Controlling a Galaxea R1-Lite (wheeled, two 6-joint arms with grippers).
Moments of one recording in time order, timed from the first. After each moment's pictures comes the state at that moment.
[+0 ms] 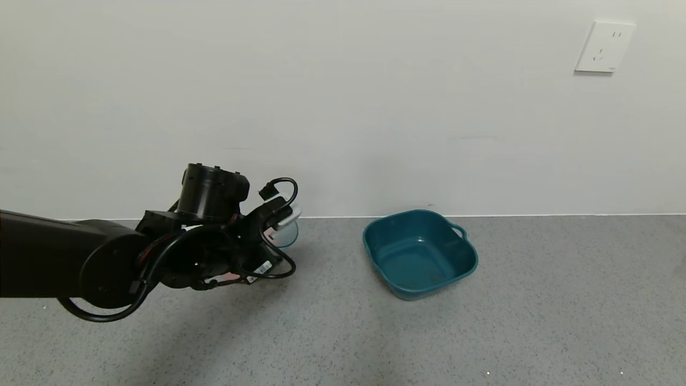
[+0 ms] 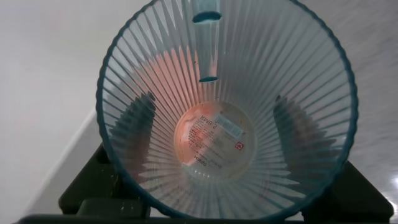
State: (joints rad) left arm -0.42 1.79 -0.99 -0.19 0.27 0.58; right arm 0.00 0.00 0.00 -0.01 0.01 0.00
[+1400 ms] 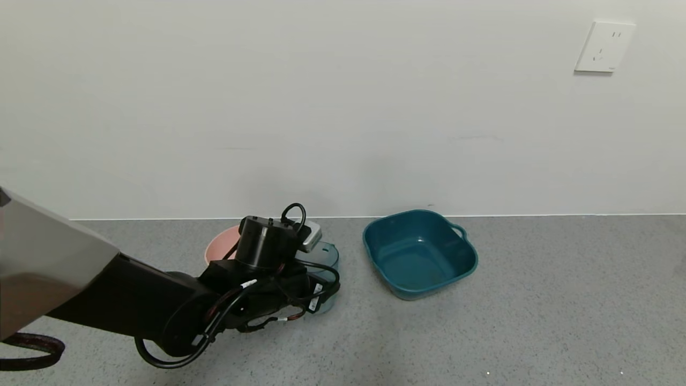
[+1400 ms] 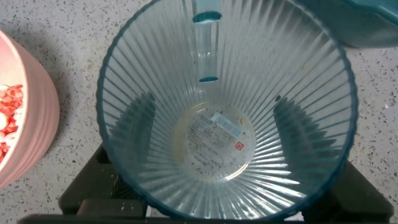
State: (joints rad) left arm -0.51 1.96 -0.84 -0.50 0.09 0.04; right arm 0.00 0.00 0.00 -0.01 0.01 0.00
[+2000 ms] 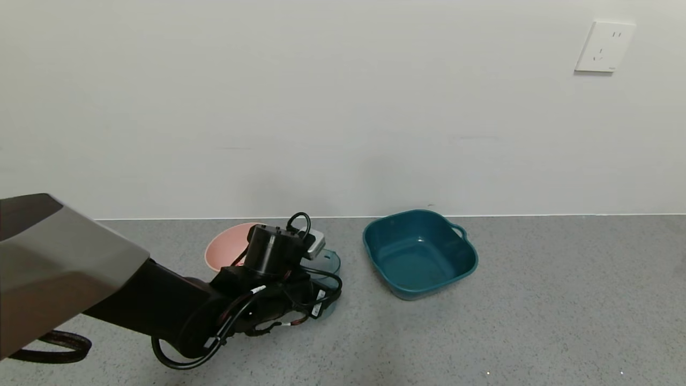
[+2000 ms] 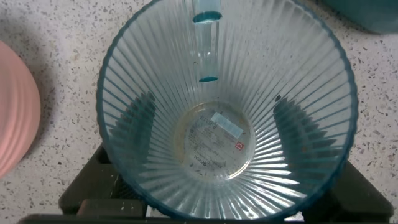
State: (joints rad) left arm -0.51 2.01 -0.83 -0.53 0.09 0.04; right arm 0.00 0.00 0.00 -0.01 0.01 0.00
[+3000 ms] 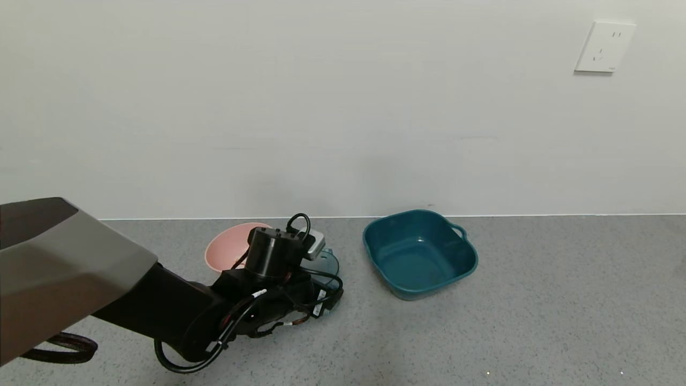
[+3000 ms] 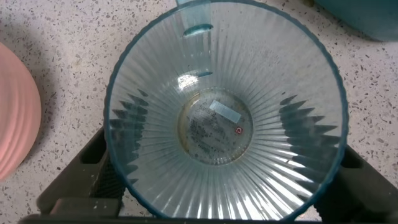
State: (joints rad) left arm -0.51 2.03 -0.82 -0.59 0.09 0.04; right arm 0.00 0.00 0.00 -0.01 0.01 0.00
